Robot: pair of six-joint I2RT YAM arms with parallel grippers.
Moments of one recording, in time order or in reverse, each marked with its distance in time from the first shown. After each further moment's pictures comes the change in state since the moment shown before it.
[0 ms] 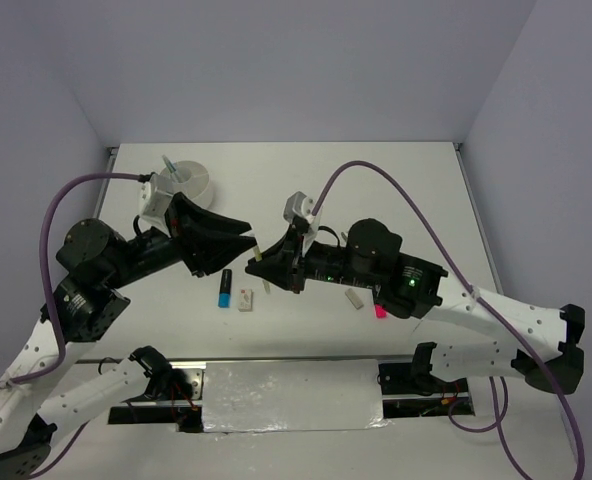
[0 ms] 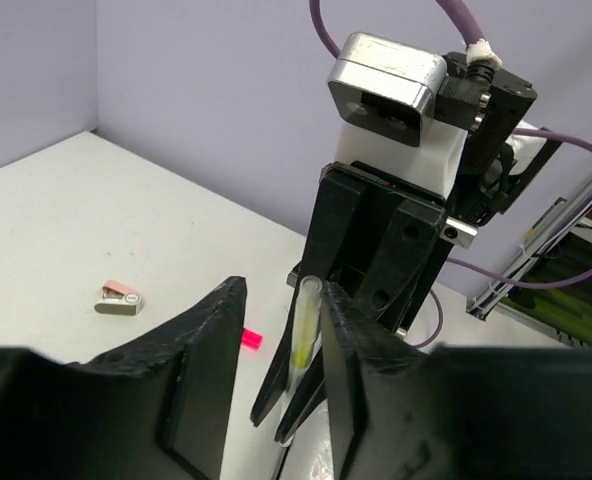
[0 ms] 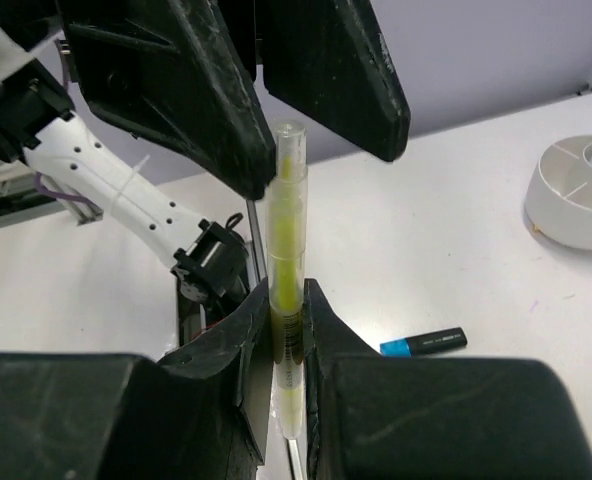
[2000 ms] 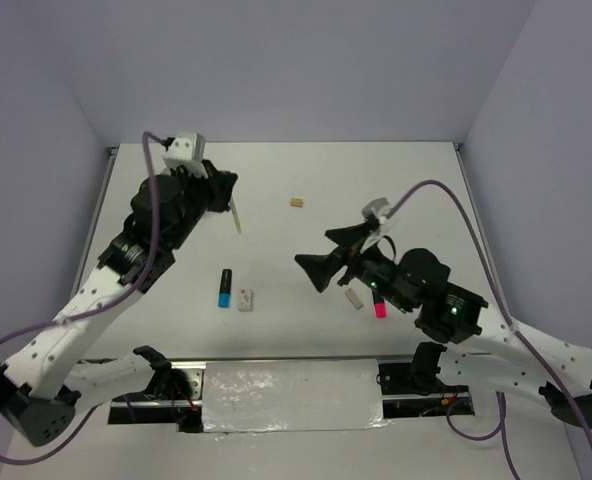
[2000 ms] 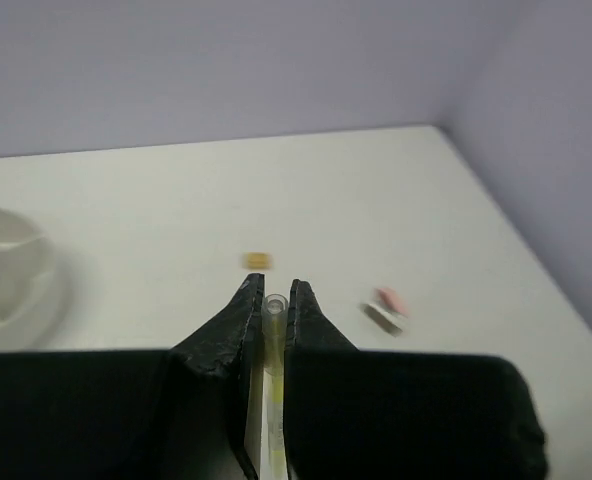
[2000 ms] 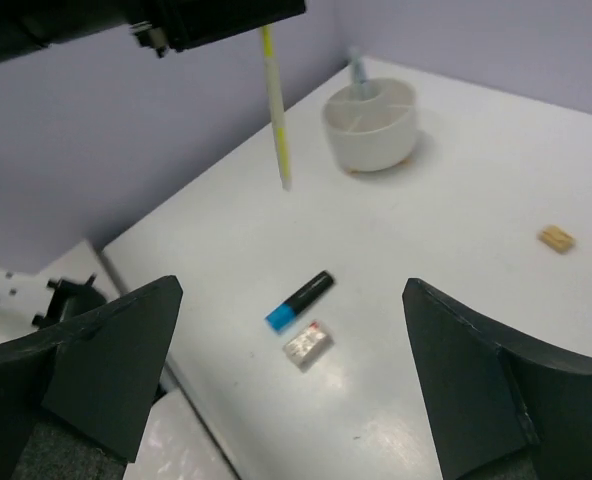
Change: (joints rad) left arm 0.053 0.225 -0.004 0.002 -0.603 0.091; right arm -0.074 -0.302 -0.289 0.012 0.392 0.116
